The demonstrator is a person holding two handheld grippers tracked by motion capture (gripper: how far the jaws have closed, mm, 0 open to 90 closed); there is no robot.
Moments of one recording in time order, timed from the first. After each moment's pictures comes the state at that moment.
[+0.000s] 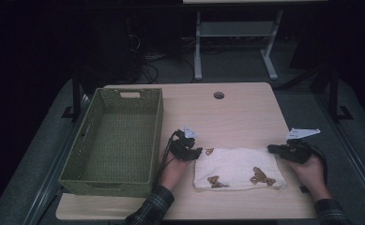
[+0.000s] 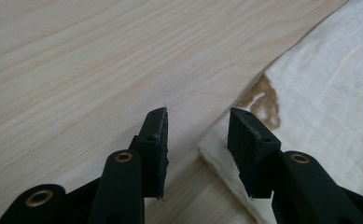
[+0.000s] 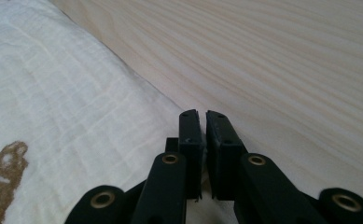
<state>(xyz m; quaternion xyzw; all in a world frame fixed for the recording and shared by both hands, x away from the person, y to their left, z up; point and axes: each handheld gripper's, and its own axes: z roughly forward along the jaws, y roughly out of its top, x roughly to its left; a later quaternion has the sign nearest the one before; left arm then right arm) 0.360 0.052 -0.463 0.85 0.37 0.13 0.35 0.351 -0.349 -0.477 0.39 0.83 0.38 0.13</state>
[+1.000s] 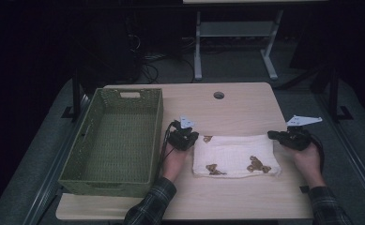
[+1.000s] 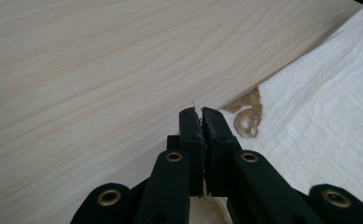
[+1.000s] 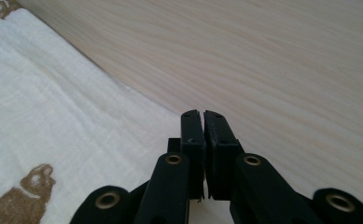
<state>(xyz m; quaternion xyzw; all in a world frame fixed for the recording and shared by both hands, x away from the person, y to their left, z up) 0.379 0.058 -0.439 0.81 0.39 0.16 0.40 0.382 -0.349 -0.455 0.39 0.81 0.41 0.17</state>
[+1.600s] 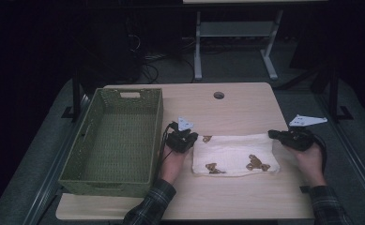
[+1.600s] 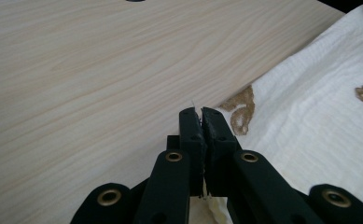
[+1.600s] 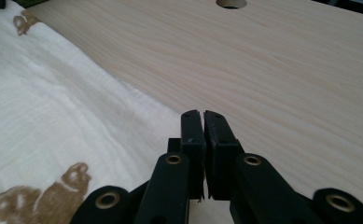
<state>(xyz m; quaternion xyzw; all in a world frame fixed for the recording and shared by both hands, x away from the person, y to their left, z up) 0.363 0.062 -0.430 0.81 0.39 0.16 0.42 0.371 -0.351 -0.443 0.38 0.80 0.43 0.16</state>
